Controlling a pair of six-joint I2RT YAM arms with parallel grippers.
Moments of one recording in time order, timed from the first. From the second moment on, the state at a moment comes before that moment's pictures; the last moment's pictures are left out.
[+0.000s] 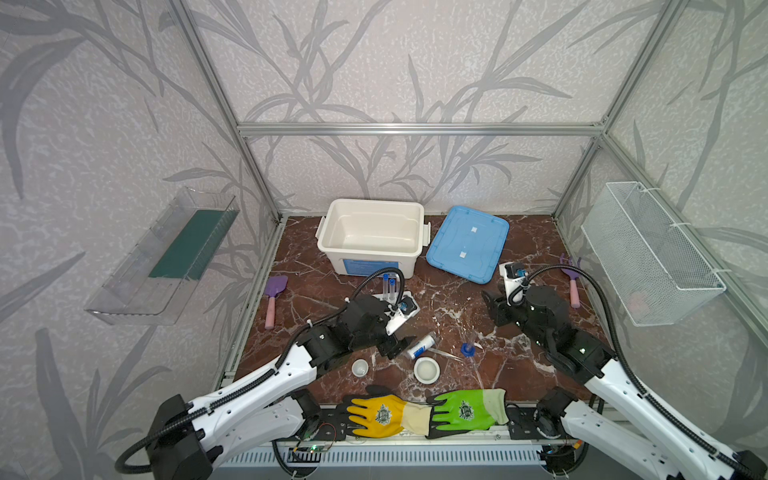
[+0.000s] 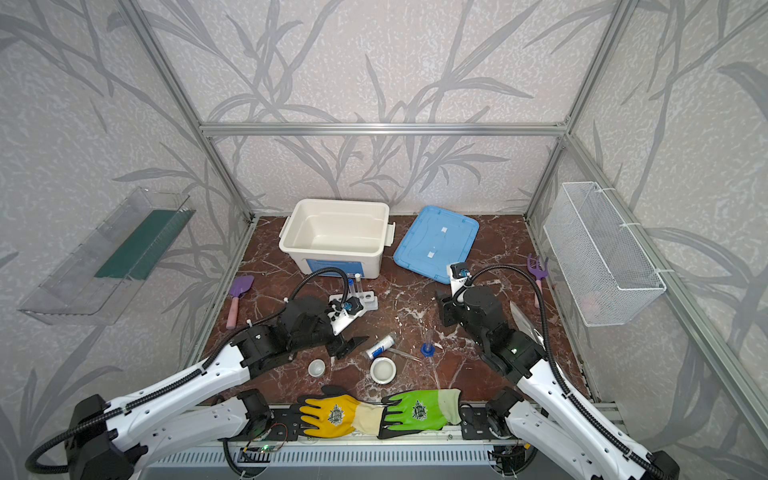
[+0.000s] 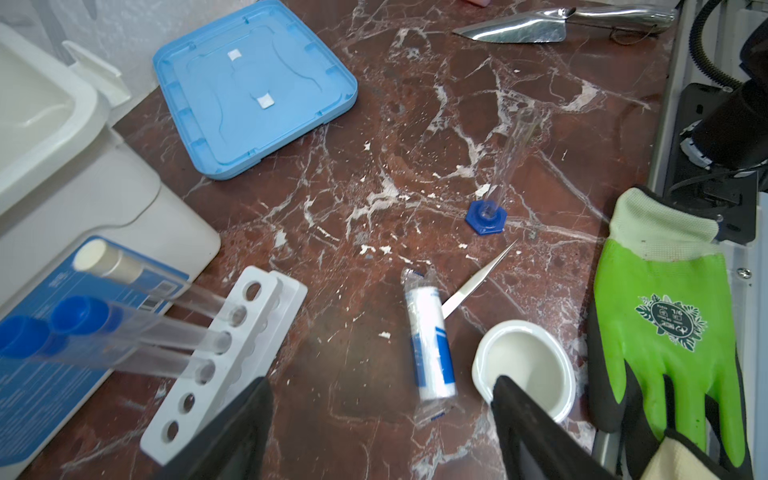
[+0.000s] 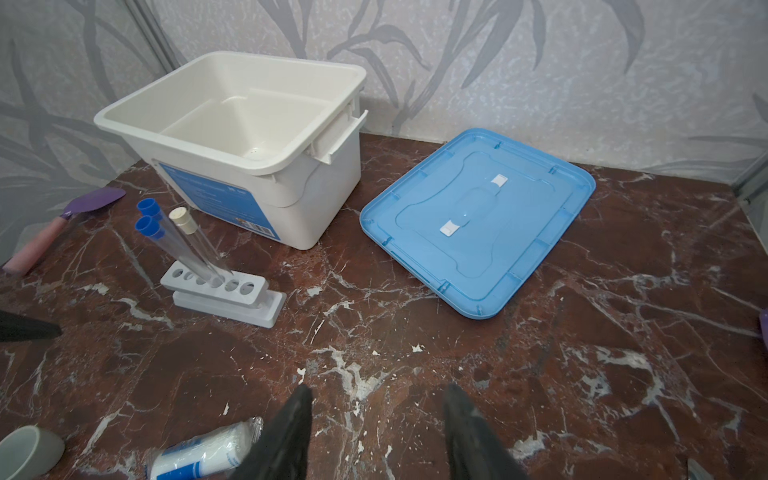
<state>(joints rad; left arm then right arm) -0.87 1.00 0.68 -0.29 0.11 0.21 0.58 0.73 0.68 -0.37 0.18 0.21</state>
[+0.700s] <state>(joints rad) -1.11 1.61 0.76 0.45 0.09 0.08 0.44 0.67 0.64 -0.35 0.08 0.28</state>
